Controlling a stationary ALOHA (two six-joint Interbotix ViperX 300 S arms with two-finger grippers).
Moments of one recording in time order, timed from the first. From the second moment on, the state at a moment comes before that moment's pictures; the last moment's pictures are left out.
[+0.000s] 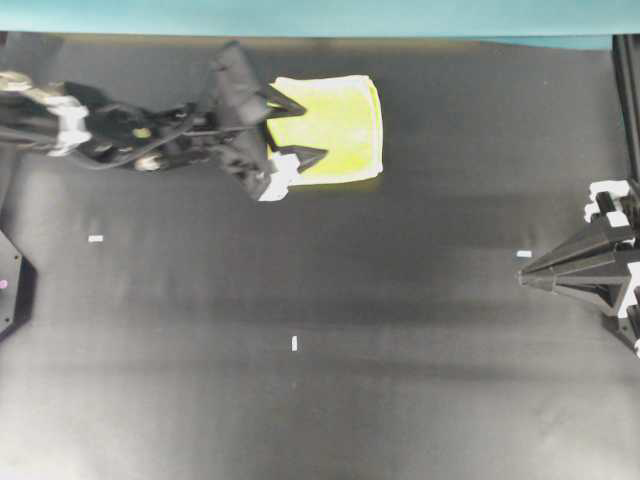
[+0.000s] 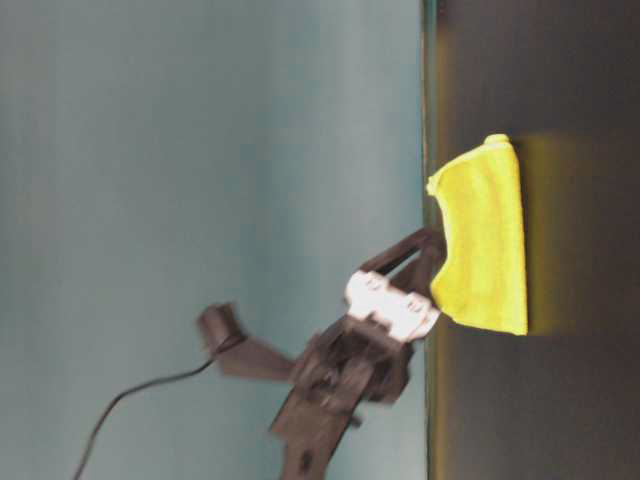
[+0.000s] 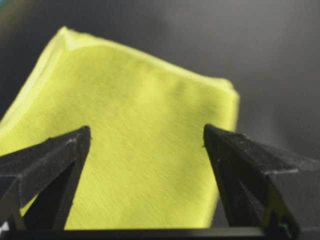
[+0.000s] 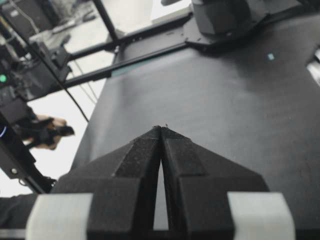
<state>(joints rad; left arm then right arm) 0.41 0.29 0.60 0.04 -0.42 -0.09 0.18 -1.00 1.19 0.00 -0.14 0.40</state>
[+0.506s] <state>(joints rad) 0.43 0.40 0.54 0.04 -0.32 -0.07 0.18 -1.00 1.20 0.00 -0.14 0.40</state>
